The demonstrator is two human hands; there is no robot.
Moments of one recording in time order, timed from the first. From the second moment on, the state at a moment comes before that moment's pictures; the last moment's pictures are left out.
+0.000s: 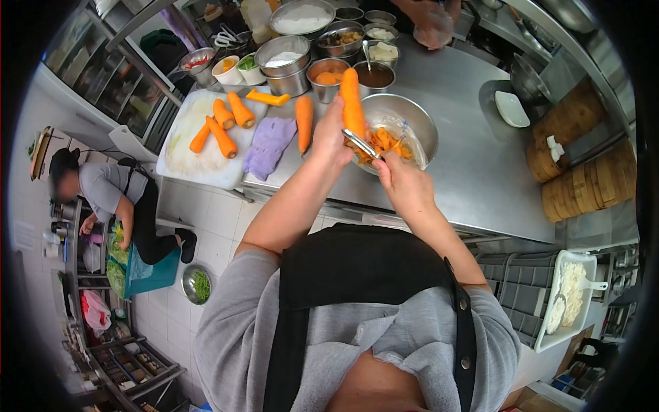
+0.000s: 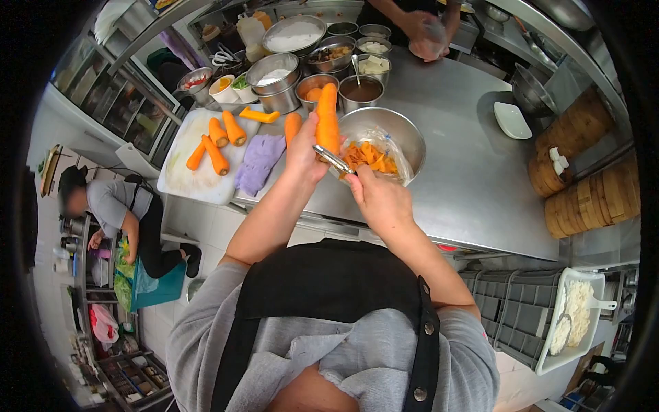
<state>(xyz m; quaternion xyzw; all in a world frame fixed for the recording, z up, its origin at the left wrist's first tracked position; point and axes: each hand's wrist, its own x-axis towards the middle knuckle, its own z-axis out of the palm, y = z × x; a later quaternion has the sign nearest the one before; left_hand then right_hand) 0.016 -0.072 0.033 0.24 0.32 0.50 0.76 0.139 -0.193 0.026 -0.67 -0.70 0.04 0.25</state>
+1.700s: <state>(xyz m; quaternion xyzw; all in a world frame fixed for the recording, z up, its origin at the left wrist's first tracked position) -0.004 -0.075 0.022 0.16 0.35 0.47 0.79 0.137 -0.179 0.032 -0.63 -0.66 0.17 0.37</state>
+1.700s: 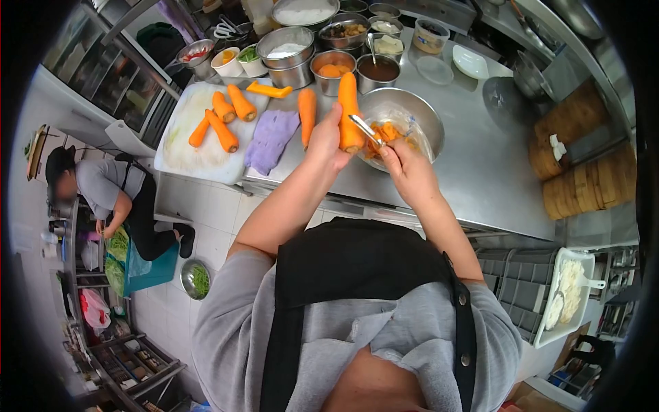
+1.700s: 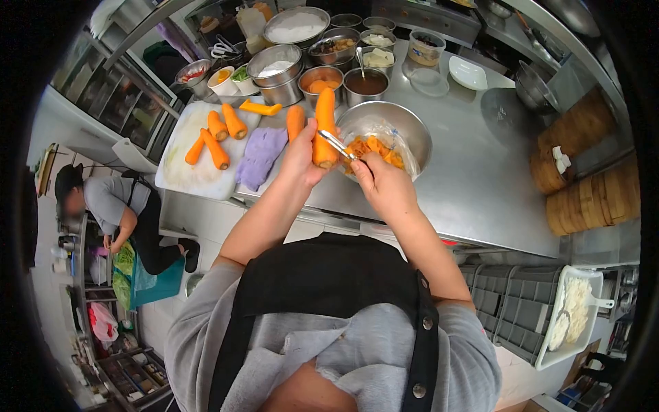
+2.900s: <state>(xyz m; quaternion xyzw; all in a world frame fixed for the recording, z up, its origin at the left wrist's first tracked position) -0.042 -0.164 0.012 0.34 0.35 0.33 0.81 0.152 -0.150 0.002 -0.68 -0.63 0.16 0.33</state>
